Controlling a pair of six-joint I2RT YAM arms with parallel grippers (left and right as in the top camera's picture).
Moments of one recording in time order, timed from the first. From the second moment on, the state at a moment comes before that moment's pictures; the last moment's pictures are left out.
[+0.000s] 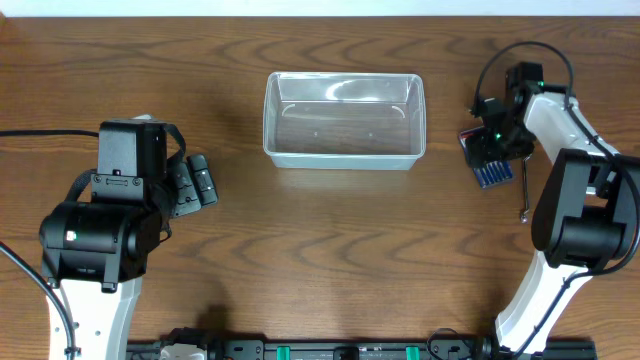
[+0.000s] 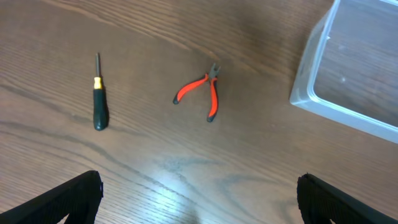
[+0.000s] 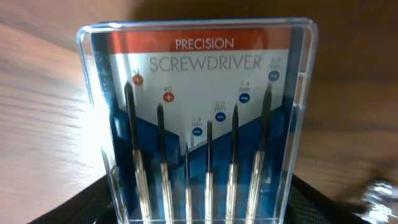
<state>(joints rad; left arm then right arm) -0.11 1.10 1.39 -1.31 -0.22 -0.36 -0.11 2.10 1.54 -0.96 -0.03 -0.37</state>
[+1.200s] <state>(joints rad) 0.09 1.27 1.39 -1.23 -0.20 -0.22 0.43 2.35 2.08 -1.20 -0.12 -0.89</state>
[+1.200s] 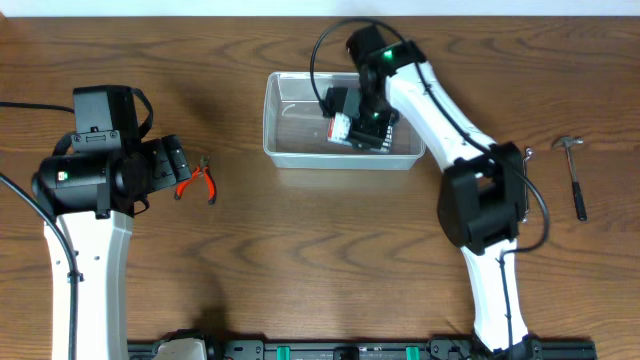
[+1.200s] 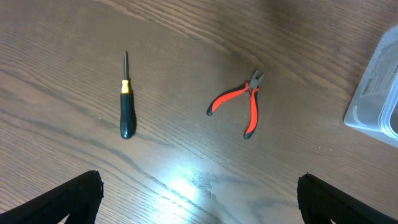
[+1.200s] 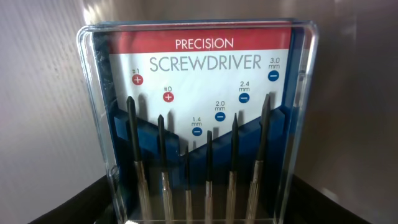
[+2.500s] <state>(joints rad) 0.09 1.27 1.39 -1.23 -0.19 -0.22 0.06 1.95 2.41 -1.48 0.18 -0.03</state>
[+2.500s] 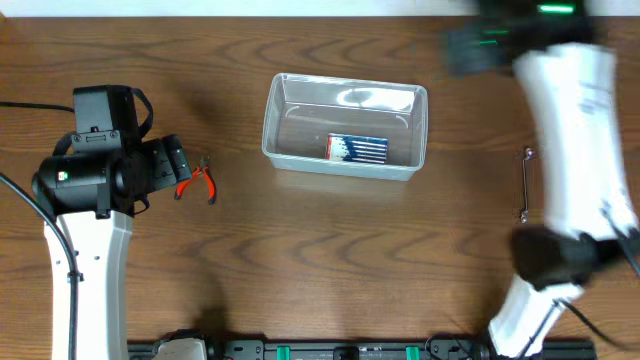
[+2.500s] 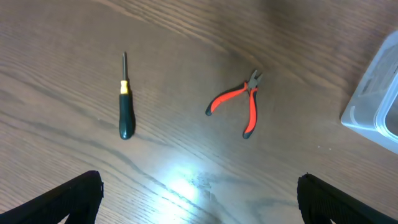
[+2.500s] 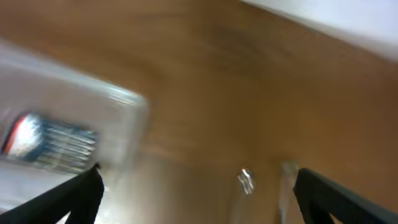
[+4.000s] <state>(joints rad) 0.09 1.27 1.39 -1.23 -0.19 -0.22 -0.30 1.92 1.24 -0.73 0.04 -0.12</state>
